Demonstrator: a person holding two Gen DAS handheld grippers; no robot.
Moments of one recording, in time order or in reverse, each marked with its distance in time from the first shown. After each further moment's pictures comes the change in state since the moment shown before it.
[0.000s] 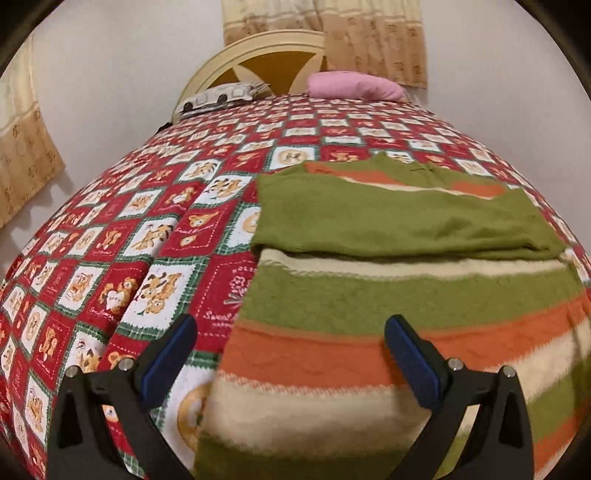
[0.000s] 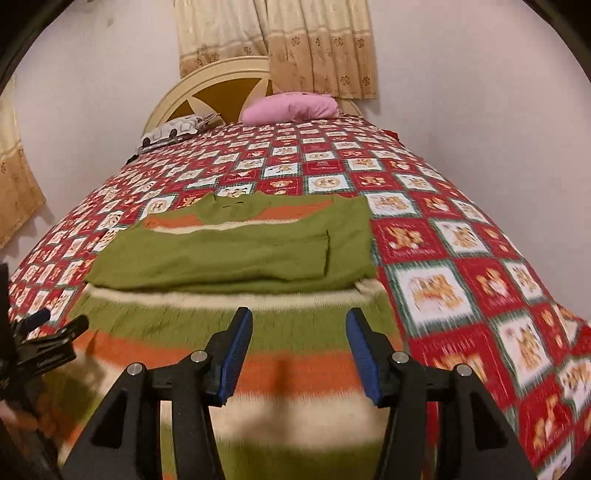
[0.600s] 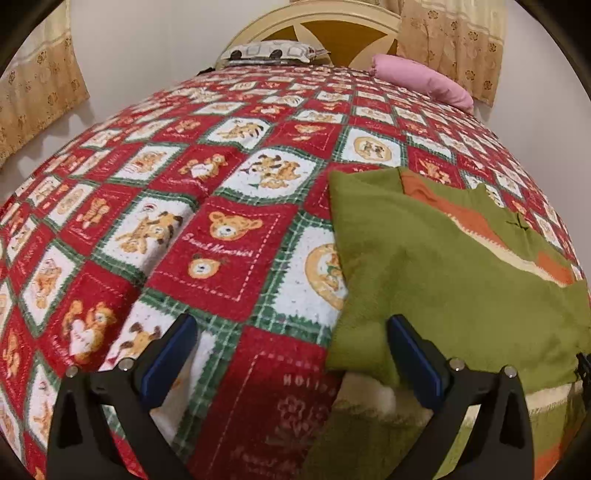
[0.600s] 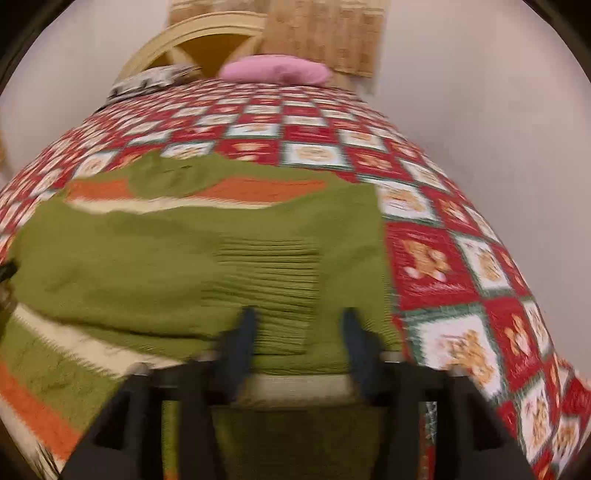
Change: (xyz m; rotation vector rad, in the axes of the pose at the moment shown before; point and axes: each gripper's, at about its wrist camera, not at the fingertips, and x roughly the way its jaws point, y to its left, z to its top) left arm 0.092 0.055 0.049 -0.241 0.131 0.055; right arm 0.134 0.002 0.044 -0.077 0.135 -0.137
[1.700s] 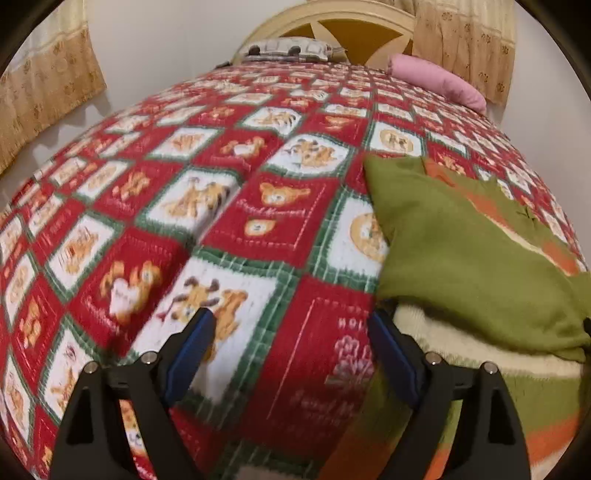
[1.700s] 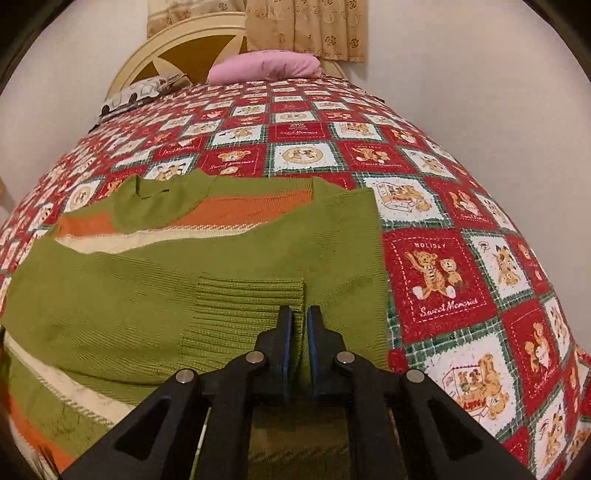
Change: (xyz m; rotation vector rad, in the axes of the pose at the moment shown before) left arm -0.012 0.033 -0.019 -0.052 0.024 0.019; right arm 0.021 -0.012 0.026 0.056 0.029 0.029
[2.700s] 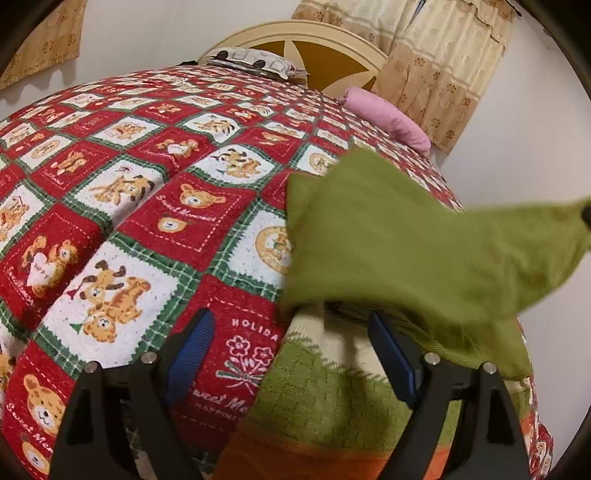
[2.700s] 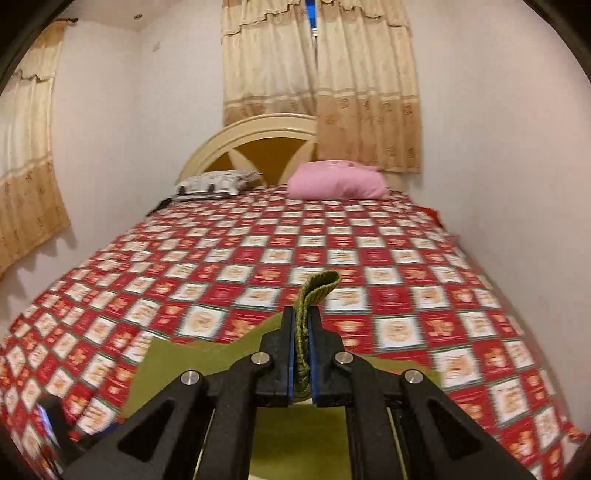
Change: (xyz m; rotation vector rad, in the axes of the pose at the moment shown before) left arm -0.010 -0.017 -0.007 -0.112 -0.060 -0.327; right arm -0.143 0.087 0.087 -0.099 -0.367 0.154
